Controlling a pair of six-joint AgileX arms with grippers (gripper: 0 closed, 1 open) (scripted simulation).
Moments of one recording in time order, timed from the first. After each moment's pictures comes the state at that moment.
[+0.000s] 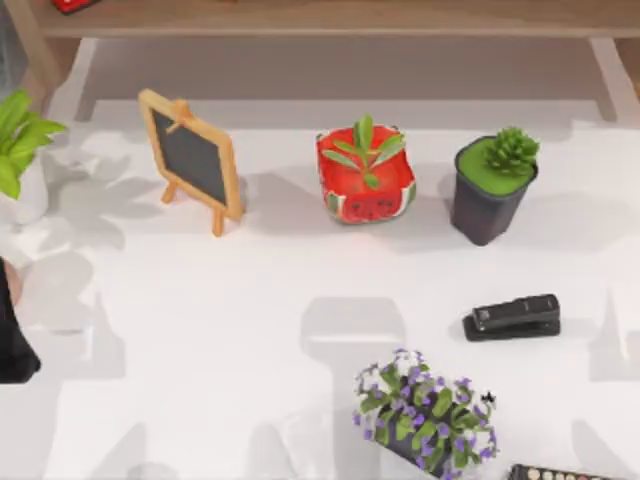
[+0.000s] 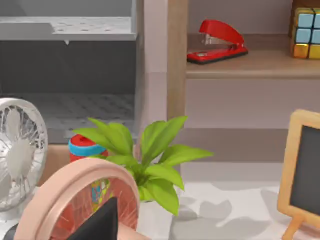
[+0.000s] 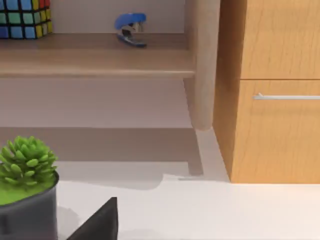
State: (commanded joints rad) left arm 0.00 0.00 0.00 0.00 0.00 0.00; right arm 0.00 0.00 0.00 0.00 0.00 0.00
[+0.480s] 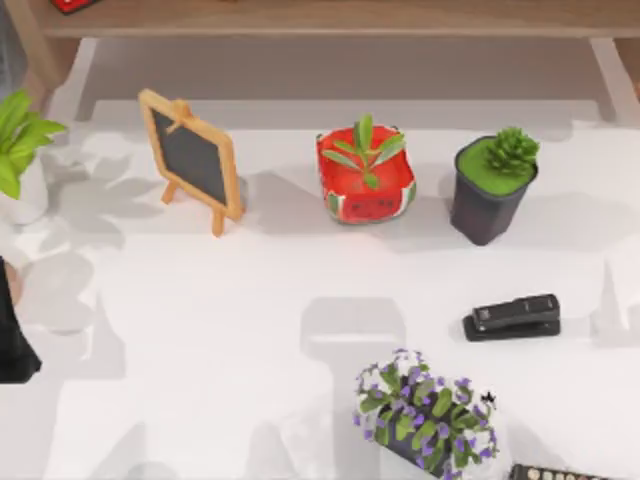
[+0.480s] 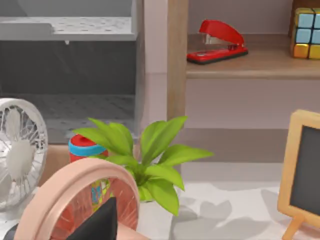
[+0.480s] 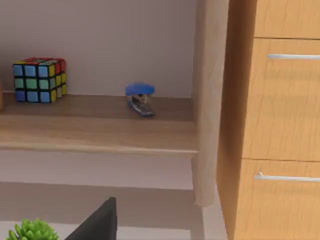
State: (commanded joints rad) left arm 0.00 0.00 0.00 0.00 0.00 0.00; right arm -0.17 0.23 0.16 0.17 -0.22 0.00
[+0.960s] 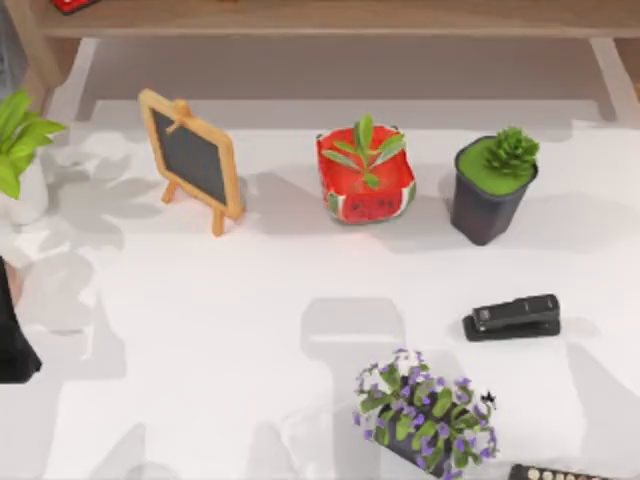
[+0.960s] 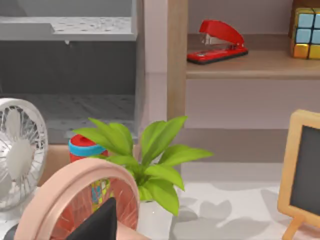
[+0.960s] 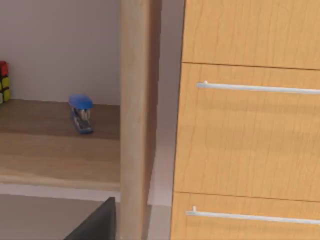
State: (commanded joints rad) left arm 0.00 0.00 0.00 0.00 0.00 0.00; right arm -0.59 0.90 0.45 0.50 -0.64 -0.01
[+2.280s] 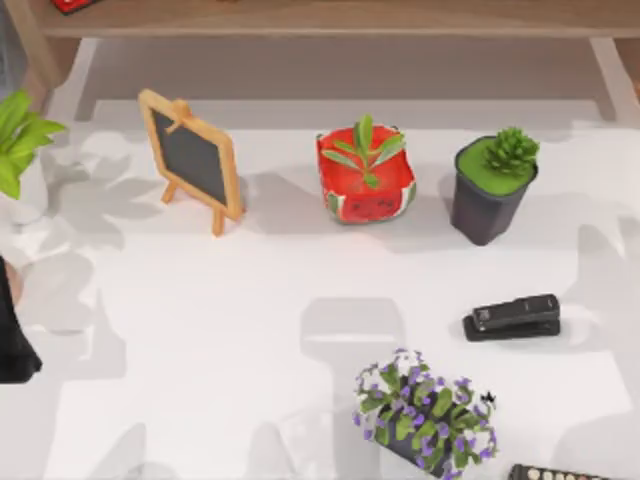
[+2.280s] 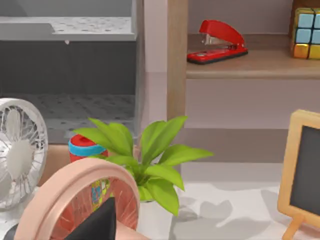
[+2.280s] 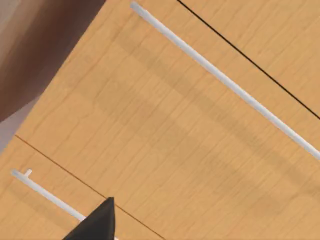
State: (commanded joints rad) left arm 0.00 0.00 0.00 0.00 0.00 0.00; right arm -0.59 1.59 0.77 0.85 -0.66 -0.64
